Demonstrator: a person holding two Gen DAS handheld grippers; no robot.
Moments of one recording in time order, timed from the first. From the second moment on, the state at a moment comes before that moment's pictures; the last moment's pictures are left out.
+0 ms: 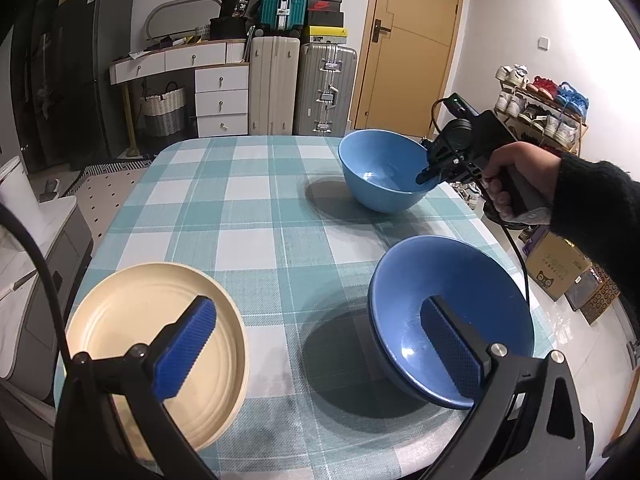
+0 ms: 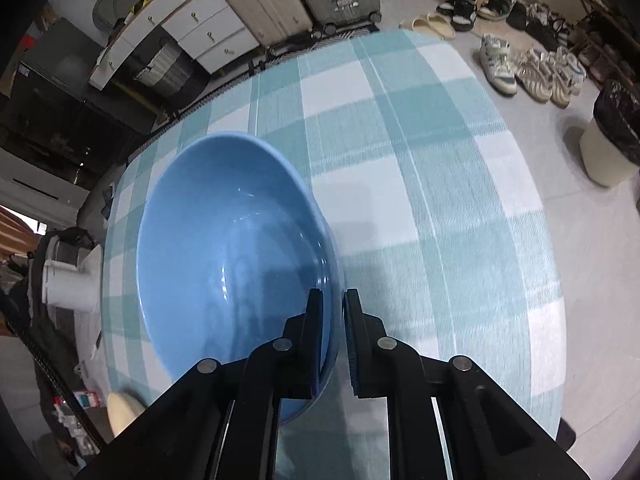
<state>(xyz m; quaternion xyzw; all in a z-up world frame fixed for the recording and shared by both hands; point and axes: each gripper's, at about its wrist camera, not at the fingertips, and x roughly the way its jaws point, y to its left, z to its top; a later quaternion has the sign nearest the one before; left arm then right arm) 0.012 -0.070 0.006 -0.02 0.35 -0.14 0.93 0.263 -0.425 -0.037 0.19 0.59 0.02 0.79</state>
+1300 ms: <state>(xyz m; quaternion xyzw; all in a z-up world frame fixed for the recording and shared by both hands) 0.020 -0.059 0.002 -0.03 0.35 -0.10 0.93 0.170 -0.406 -0.010 0.13 0.57 0.06 0.81</state>
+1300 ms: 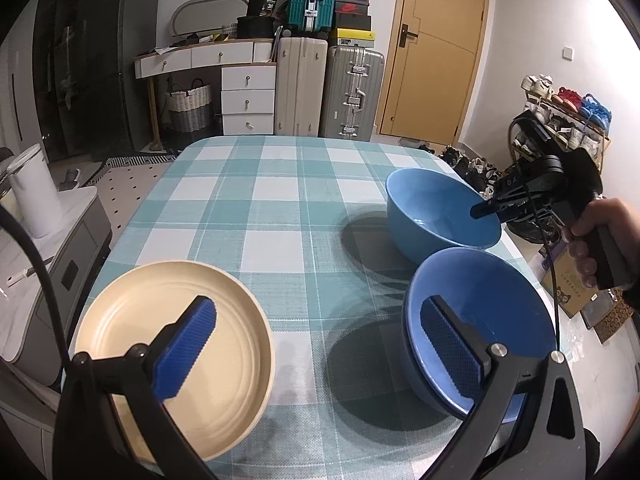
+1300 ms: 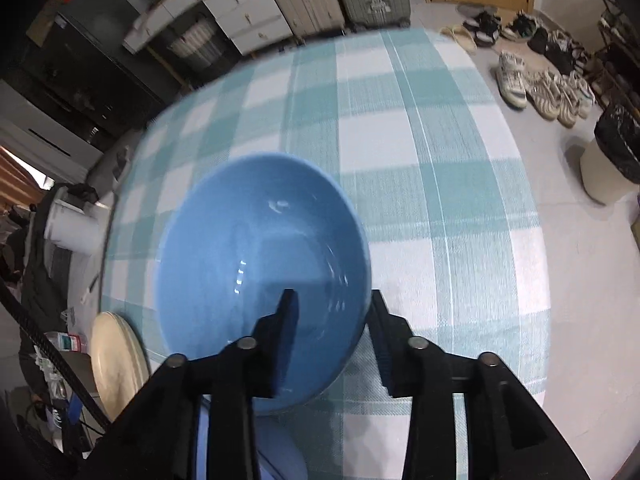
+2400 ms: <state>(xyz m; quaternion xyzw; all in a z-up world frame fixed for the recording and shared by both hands) 0.022 -0.076 0.077 -0.01 0.25 -0.01 0.97 -0.086 -0.318 0.103 -0.01 0.19 0.06 0.98</state>
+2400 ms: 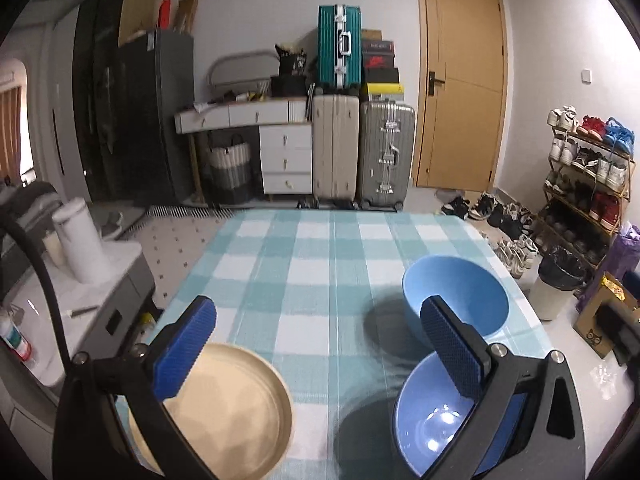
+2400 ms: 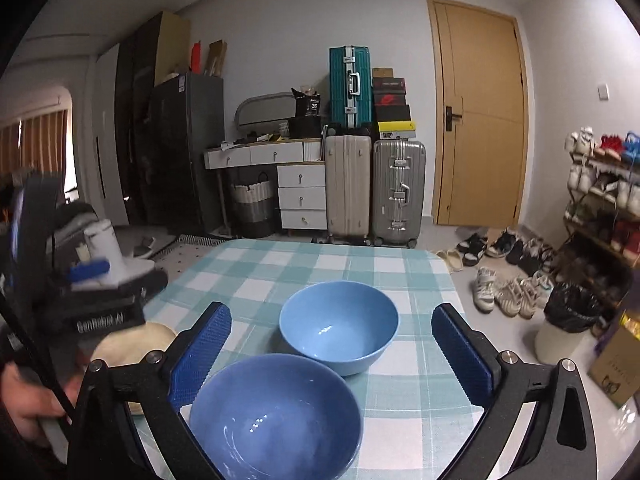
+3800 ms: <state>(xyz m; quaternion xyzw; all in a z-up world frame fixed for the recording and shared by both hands) 0.261 -0.184 -0.045 0.03 0.56 -0.11 0.82 0.208 -0.422 -0.055 0.12 0.53 0.08 0.83</state>
